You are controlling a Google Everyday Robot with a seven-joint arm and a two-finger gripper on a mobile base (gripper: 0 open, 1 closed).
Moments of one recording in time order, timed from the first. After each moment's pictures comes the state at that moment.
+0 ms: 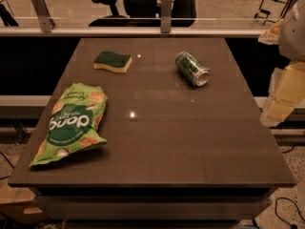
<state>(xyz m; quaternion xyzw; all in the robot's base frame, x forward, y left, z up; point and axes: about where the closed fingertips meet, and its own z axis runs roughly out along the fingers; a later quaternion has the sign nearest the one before) 0.438 -0.215 0.981 -0.60 0.78 -0.04 0.17</state>
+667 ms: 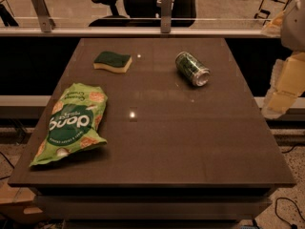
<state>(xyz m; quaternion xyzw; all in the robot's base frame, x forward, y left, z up) 0.445 -0.218 0.993 -0.60 0.78 -0.05 0.17</state>
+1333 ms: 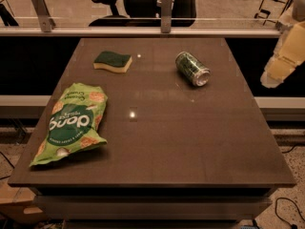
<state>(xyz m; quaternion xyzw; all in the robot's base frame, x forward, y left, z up) 0.483 -0.246 1.008 -0.50 0.85 -0.01 0.17</state>
